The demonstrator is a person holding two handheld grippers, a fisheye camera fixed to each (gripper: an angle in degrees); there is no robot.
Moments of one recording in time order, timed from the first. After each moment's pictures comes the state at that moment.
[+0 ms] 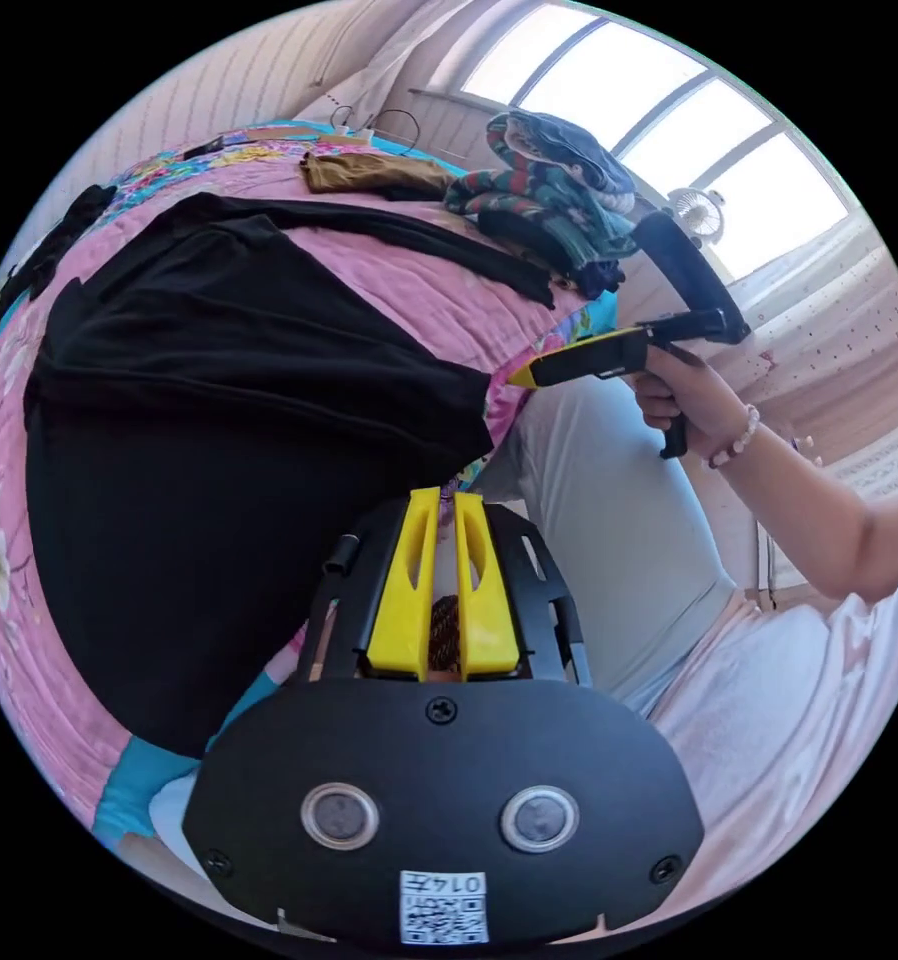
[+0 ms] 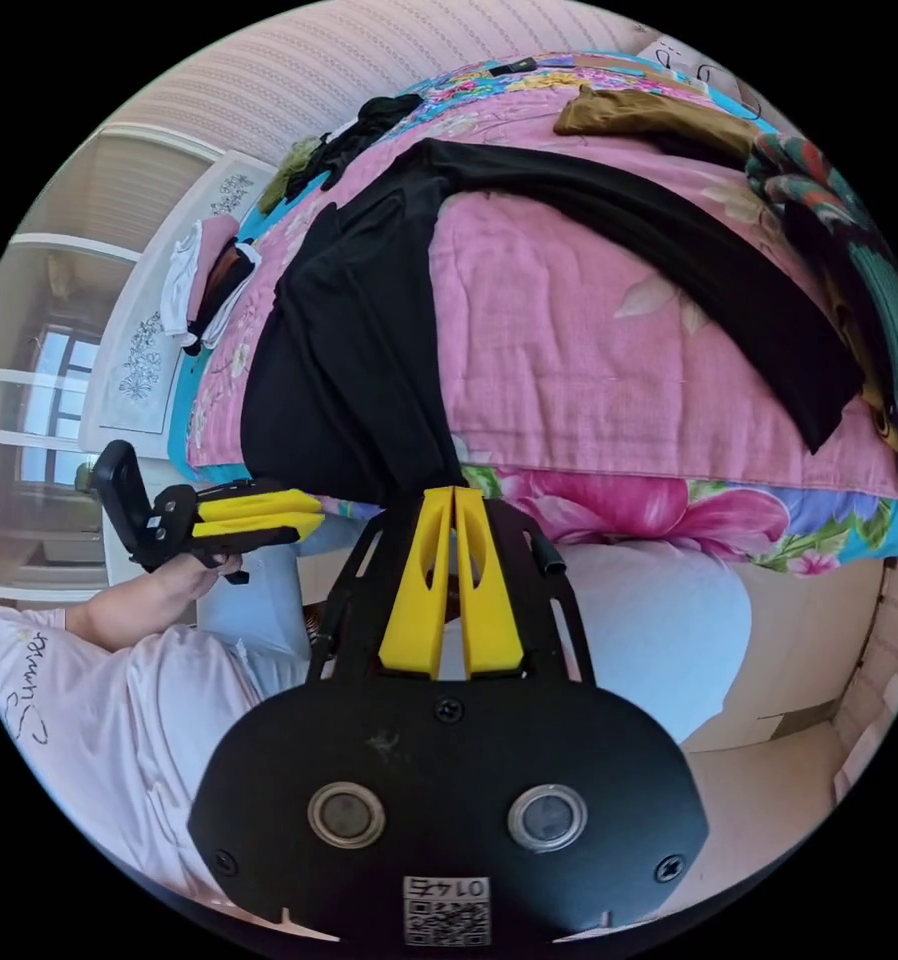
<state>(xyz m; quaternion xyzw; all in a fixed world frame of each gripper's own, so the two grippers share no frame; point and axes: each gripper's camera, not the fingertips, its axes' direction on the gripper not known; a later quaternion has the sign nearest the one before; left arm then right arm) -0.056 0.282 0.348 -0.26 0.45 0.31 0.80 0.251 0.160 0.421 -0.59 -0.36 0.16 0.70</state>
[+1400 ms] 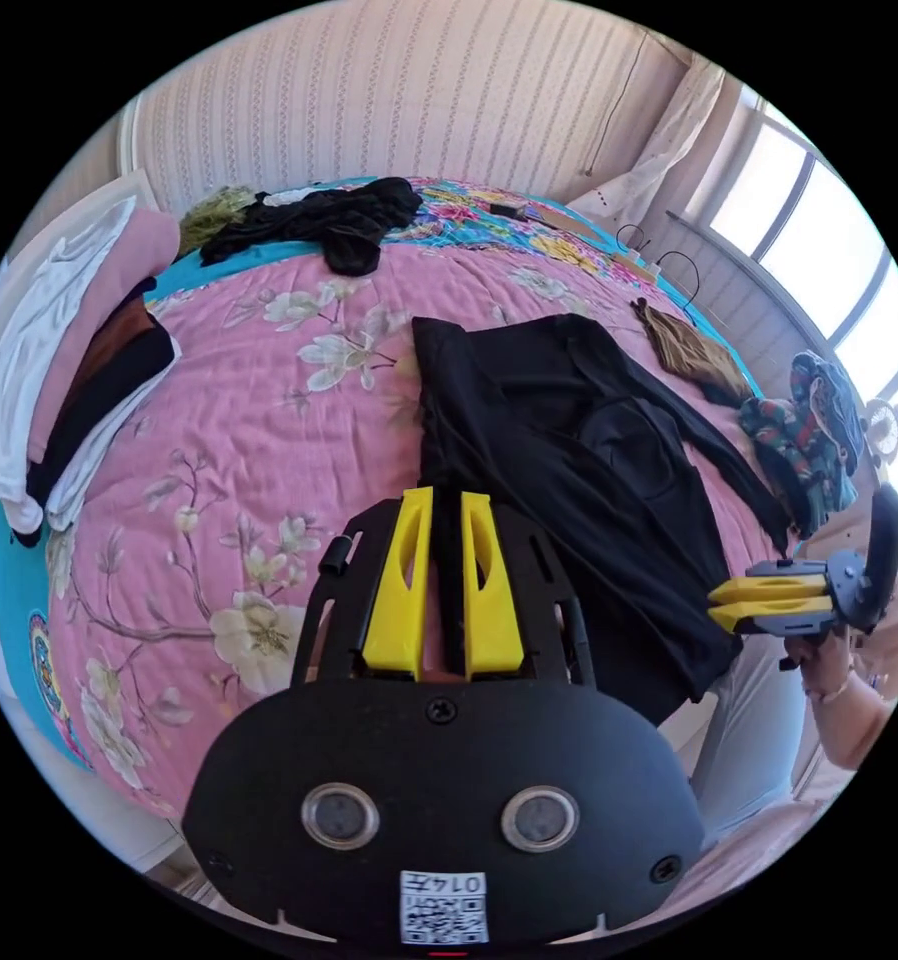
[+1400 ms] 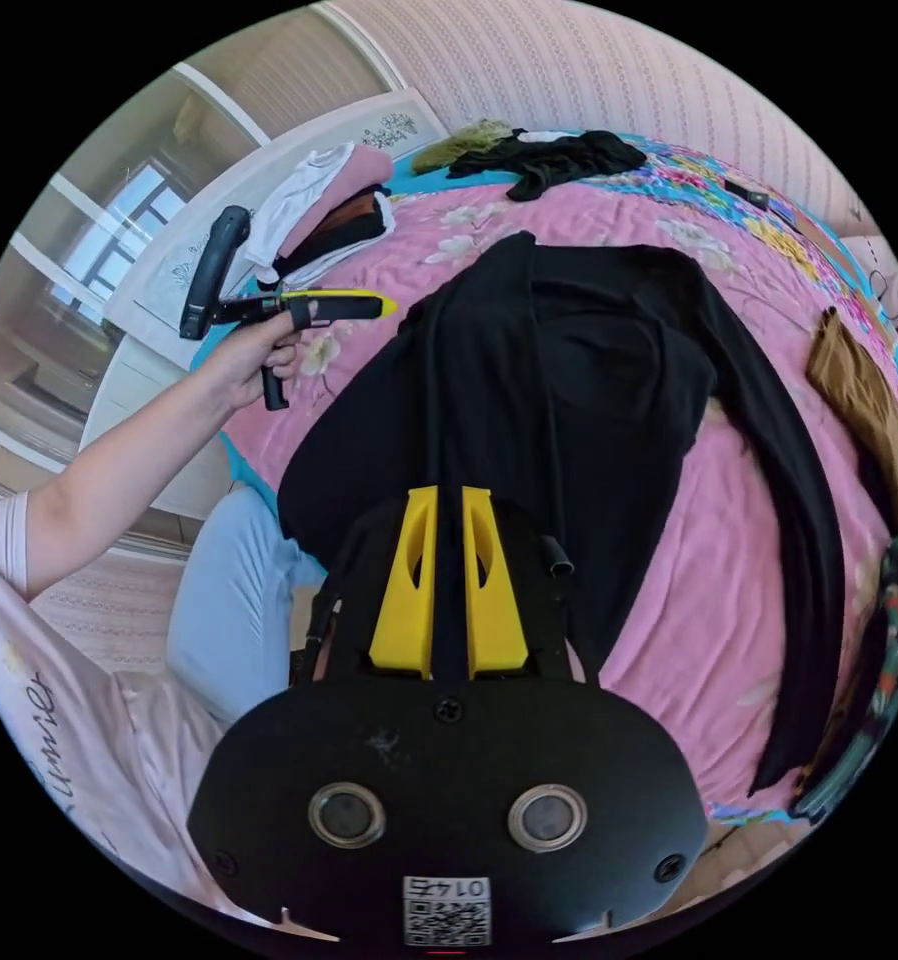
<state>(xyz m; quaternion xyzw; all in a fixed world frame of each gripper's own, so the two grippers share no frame) -0.092 0.054 0.546 -0.18 0.26 0.17 0.93 0.154 0.002 0.535 -0.49 -0.46 -0.02 0.74</state>
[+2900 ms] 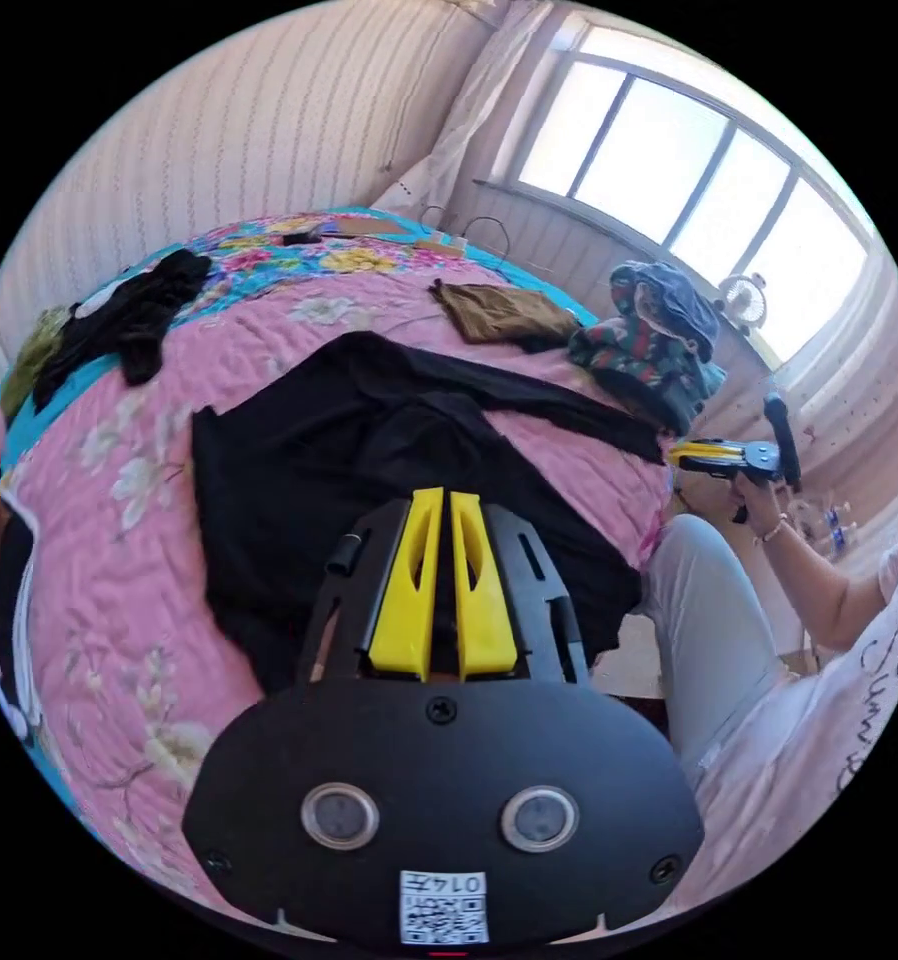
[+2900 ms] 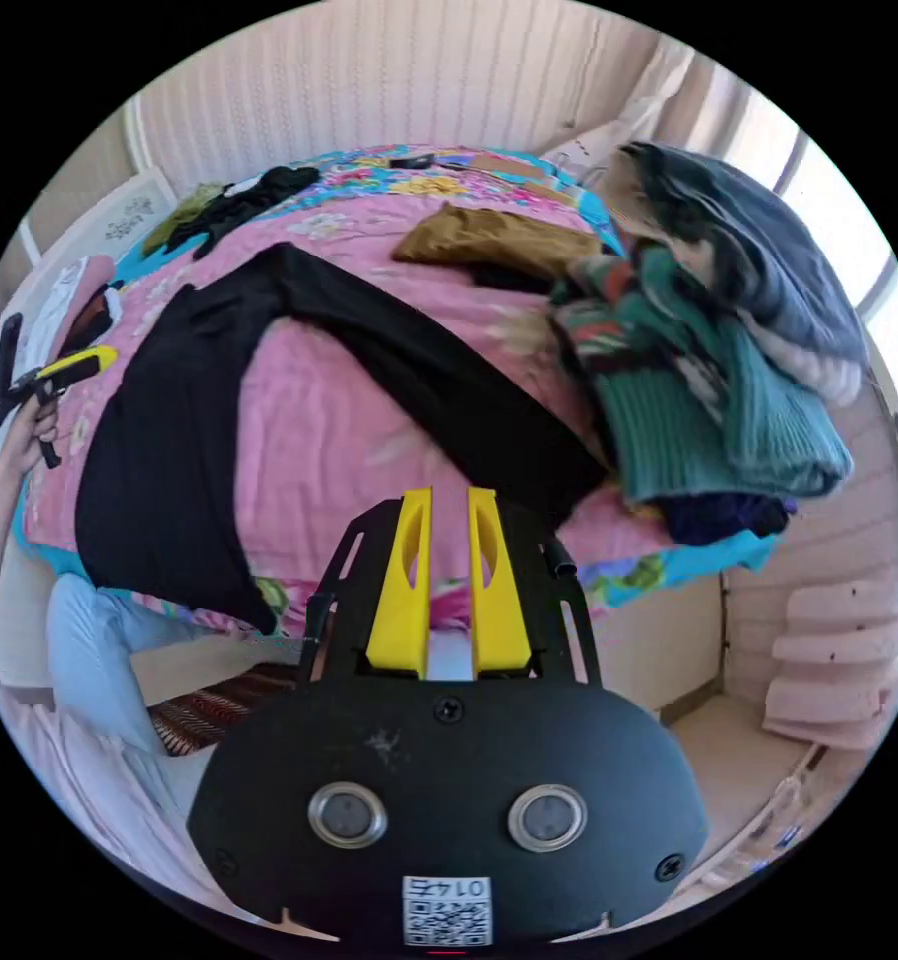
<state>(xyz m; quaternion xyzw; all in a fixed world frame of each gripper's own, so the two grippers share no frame) 0.073 0.079 0.464 -0.14 0.47 0.33 0.81 0.393 0.112 0.425 -0.54 -0.09 0.06 0.84</state>
